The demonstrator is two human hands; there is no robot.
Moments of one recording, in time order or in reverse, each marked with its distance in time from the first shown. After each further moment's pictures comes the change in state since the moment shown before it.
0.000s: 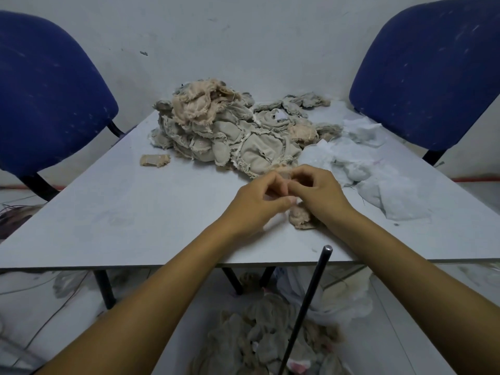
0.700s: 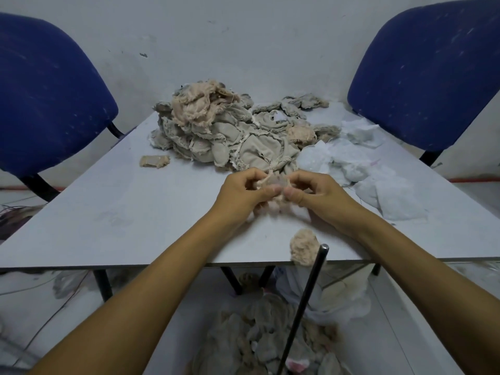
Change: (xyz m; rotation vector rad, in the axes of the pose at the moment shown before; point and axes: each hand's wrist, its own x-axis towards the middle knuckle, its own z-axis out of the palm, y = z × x) left_hand 0.003 0.001 -0.012 -0.238 0.143 -0.089; right_hand -0.007 -0.001 -0.019 0.153 -0.365 -0.172
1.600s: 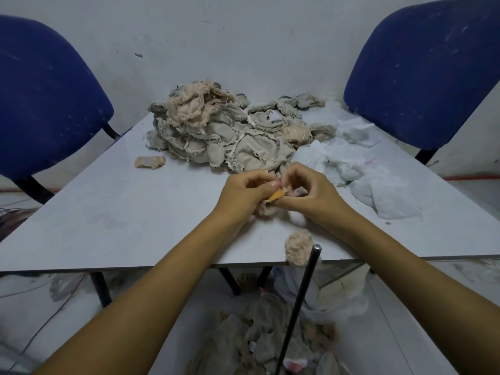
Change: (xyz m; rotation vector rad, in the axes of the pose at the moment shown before) left_hand 0.004 0.002 0.013 -0.111 0.020 -0.060; right_hand -0.003 -0.002 0.008 -0.086 0.191 0.010
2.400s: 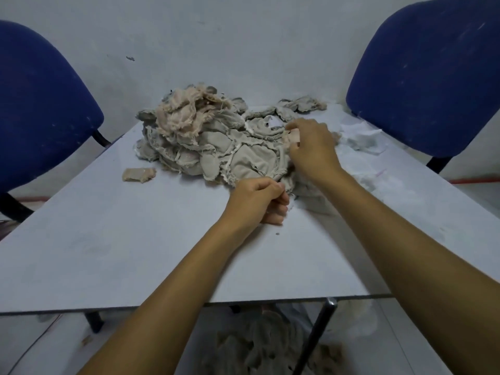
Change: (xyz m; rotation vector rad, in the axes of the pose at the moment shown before) left_hand 0.035 -0.002 0.014 -0.001 -0.035 -0.137; right_hand 0.120 0.012 -0.018 -0.756 0.349 0.021
